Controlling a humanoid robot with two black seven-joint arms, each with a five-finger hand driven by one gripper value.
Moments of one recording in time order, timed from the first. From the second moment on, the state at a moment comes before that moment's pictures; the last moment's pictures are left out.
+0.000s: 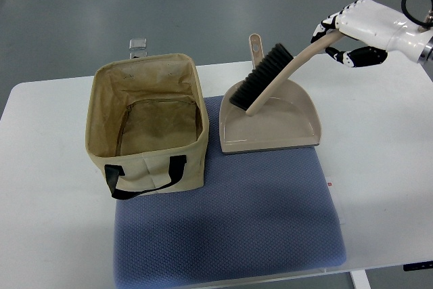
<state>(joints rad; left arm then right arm) 0.00 0.00 -0.15 -0.16 -0.06 -0.02 0.10 1.00 -0.90 0.38 1.32 -1.68 -0.19 0.34</state>
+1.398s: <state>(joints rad) 0.00 0.00 -0.15 -0.16 -0.06 -0.02 0.10 0.90 -0.50 0.71 1.21 -1.44 0.06 0.32</state>
